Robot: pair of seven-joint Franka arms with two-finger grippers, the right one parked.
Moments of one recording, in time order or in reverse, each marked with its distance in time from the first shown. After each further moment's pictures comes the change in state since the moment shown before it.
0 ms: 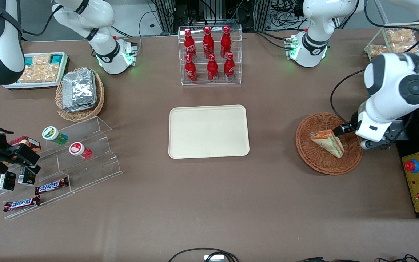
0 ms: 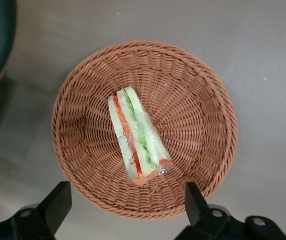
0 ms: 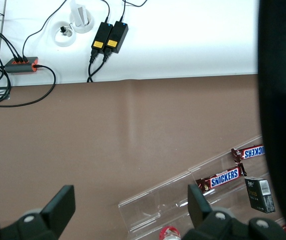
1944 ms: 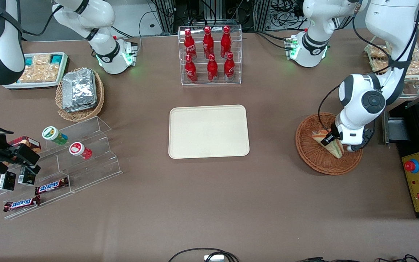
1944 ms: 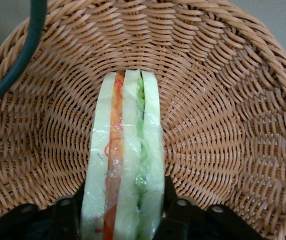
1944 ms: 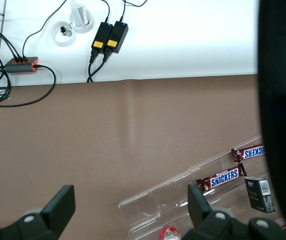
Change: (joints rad) arm 0.001 0.162 0.026 -0.215 0.030 0.439 -0.325
